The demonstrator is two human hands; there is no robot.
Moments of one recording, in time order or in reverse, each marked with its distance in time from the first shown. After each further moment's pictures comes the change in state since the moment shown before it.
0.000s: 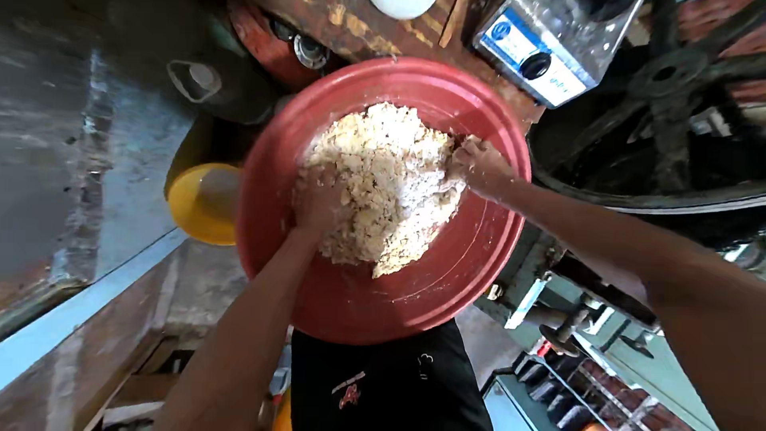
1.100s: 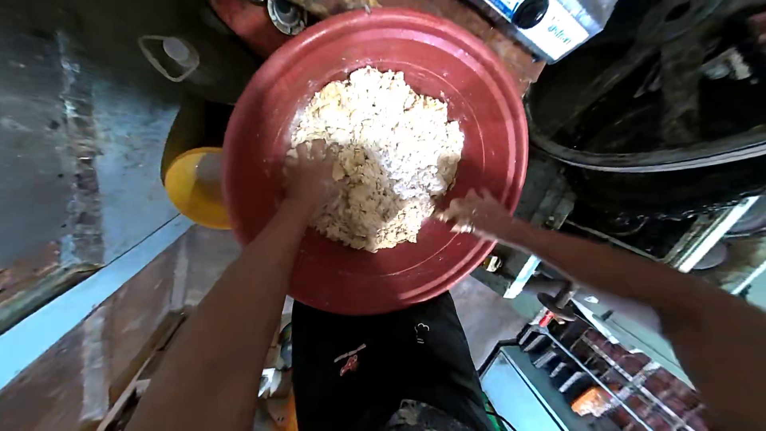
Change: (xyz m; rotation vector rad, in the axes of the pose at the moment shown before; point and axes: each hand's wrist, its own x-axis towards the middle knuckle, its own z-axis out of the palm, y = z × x) left_hand 0.018 -0.005 0.019 0.091 0.018 0.013; right_hand -0.121 -0.061 0.094 0.255 -0.162 -0.071
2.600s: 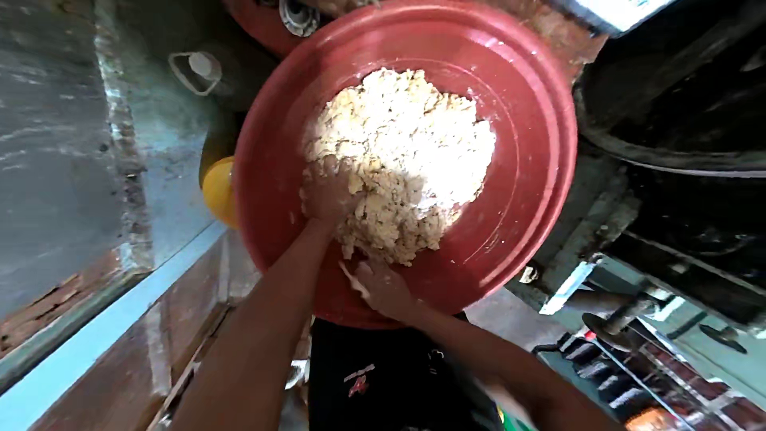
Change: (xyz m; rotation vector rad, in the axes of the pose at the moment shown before) left_hand -0.003 0.014 0.020 0.089 0.054 -0.117; right_hand 0.082 -0.267 0.077 0.760 0.099 0.020
